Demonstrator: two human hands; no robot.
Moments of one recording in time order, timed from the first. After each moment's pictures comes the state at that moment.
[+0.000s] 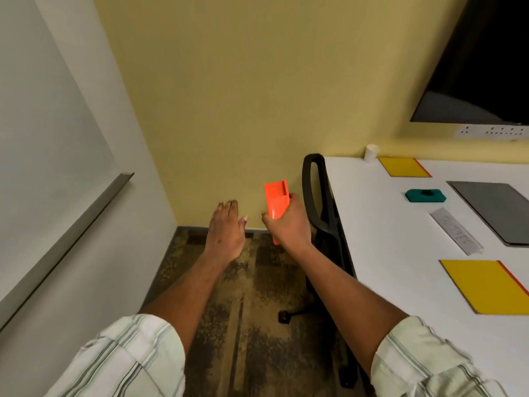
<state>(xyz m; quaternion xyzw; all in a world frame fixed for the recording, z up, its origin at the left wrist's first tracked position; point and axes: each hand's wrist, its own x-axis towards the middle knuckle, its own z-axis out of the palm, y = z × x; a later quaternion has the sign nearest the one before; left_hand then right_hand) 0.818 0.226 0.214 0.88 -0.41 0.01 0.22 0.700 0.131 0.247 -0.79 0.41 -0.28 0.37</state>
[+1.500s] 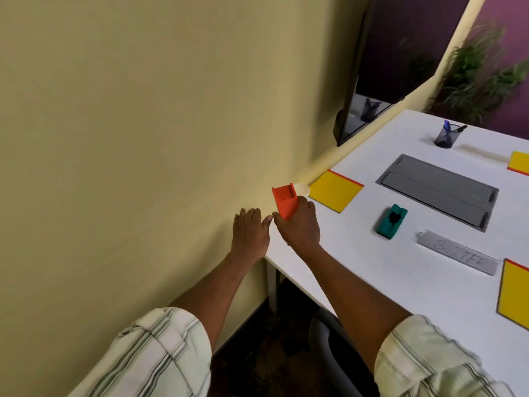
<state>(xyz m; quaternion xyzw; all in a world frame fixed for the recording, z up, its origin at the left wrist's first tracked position) 1.061 -0.494 0.182 0.65 -0.73 -0.13 0.17 0.943 -0.477 0.207 -0.52 0.74 -0.38 0.20</state>
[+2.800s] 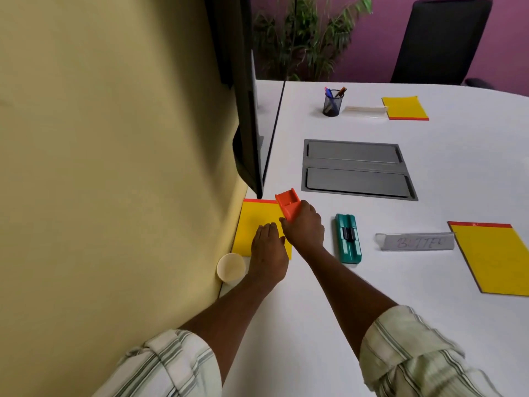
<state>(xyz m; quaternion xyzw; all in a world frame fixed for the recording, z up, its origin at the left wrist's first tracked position) 0.822 -0.743 0.124 0.39 -0.89 -0.21 0.08 0.718 -0.724 0.124 -0.25 0.91 -0.32 0.12</state>
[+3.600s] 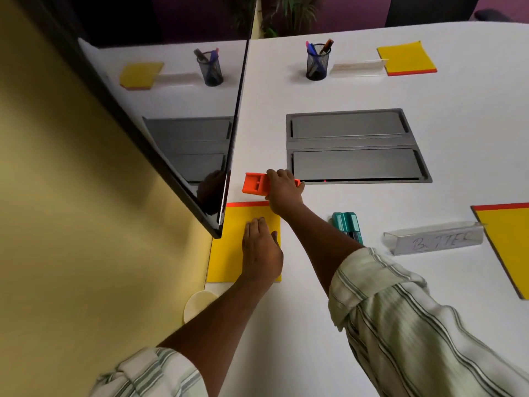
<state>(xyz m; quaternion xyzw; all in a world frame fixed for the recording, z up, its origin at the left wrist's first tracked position) 0.724 -0.793 0.068 0.44 -0.87 -0.21 0.01 0.584 -0.834 0.051 -0.39 0.89 -0.20 0.15</state>
